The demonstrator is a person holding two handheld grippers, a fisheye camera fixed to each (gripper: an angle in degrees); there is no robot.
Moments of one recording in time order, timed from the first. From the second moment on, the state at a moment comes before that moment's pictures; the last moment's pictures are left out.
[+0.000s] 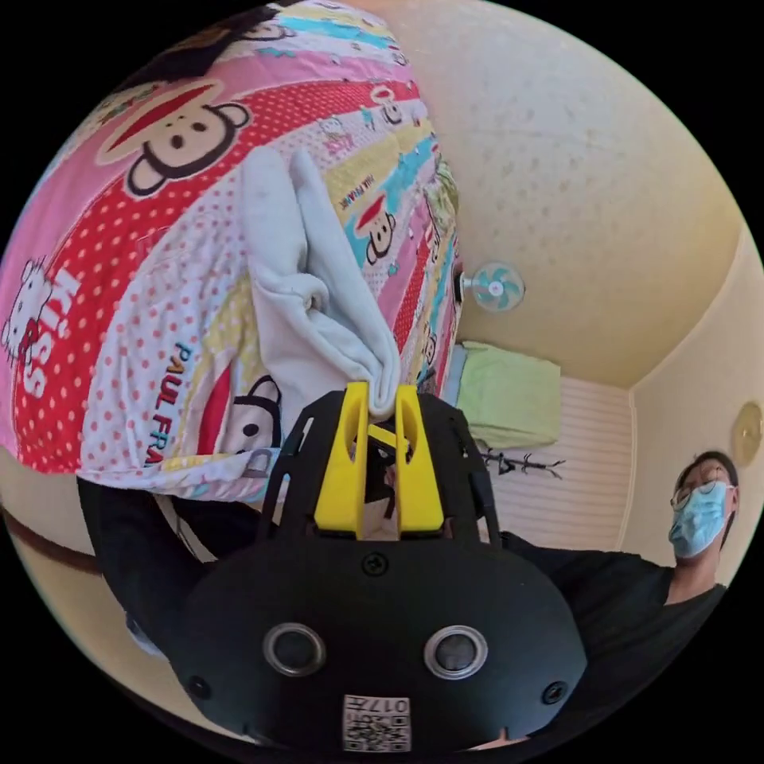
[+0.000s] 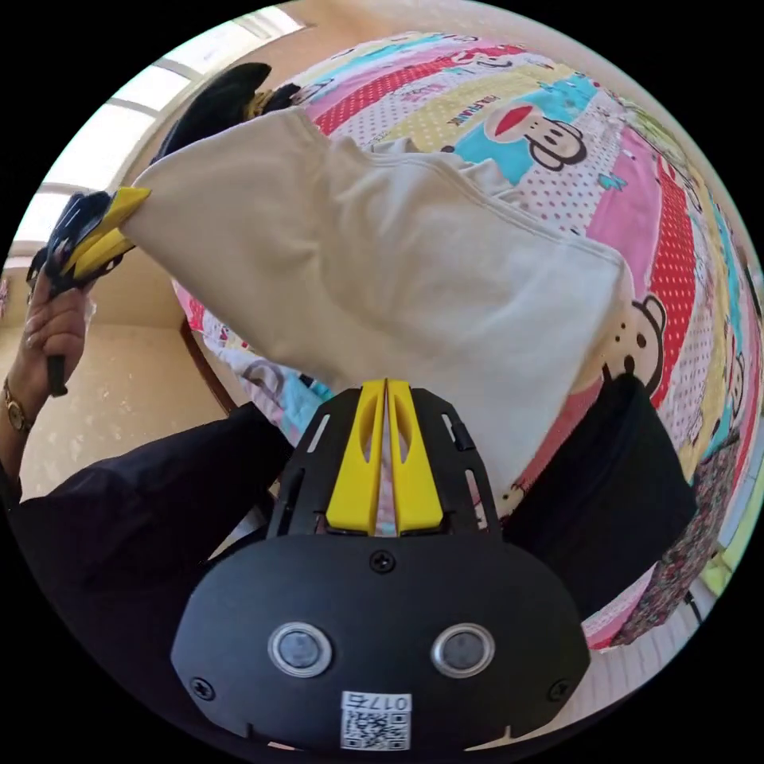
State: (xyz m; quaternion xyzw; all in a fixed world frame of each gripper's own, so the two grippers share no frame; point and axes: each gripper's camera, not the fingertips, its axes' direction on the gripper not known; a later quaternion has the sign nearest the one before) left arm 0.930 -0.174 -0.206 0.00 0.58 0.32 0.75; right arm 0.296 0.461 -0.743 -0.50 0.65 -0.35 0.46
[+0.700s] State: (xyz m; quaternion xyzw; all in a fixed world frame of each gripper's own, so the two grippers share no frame) left arm 1.025 -0.031 -0.115 -0.05 0.41 0.44 0.80; right arm 0.231 0.351 -0.903 -0.26 0.59 -0.20 0.74
